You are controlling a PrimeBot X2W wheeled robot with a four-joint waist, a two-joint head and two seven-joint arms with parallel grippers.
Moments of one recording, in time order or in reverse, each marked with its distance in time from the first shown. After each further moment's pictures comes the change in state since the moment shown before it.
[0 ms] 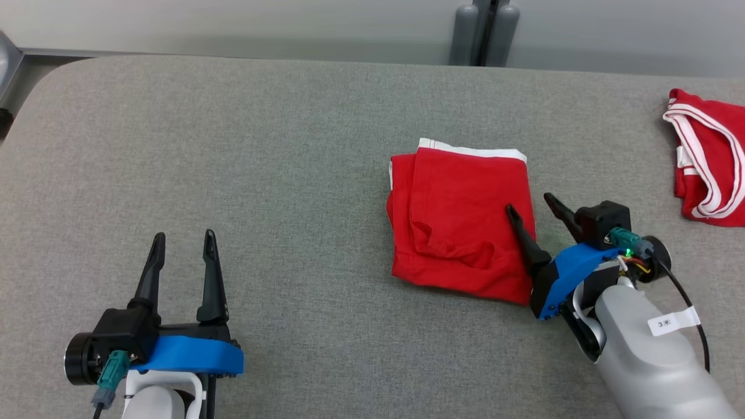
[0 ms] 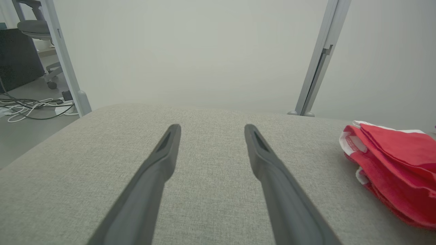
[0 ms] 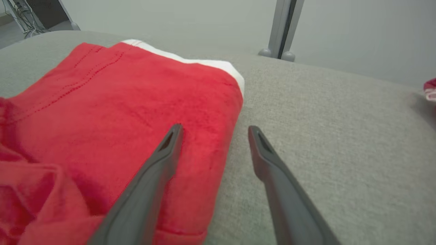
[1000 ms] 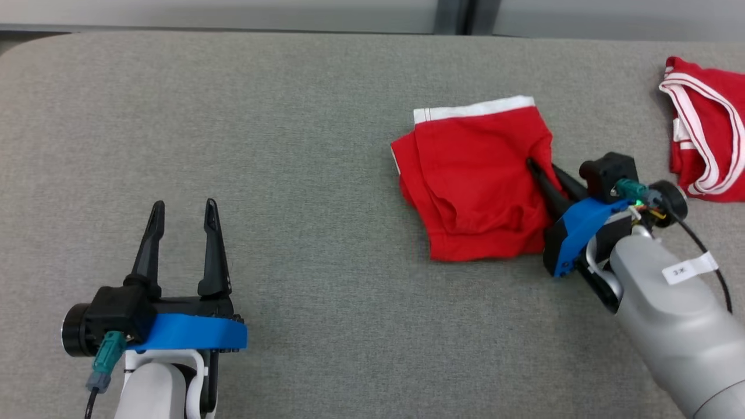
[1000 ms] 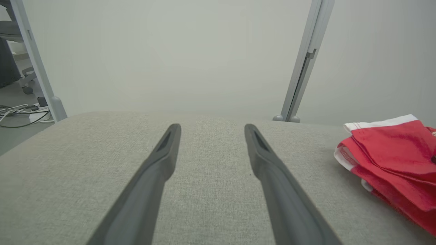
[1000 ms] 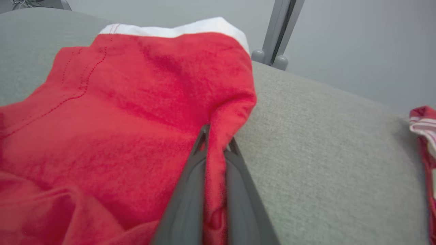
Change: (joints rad) left arm -0.051 0.000 -0.024 -0.043 -0.013 0.001 0.000; right arm -0.166 -0.077 0.216 0.091 0.115 0.000 -0.006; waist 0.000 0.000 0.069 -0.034
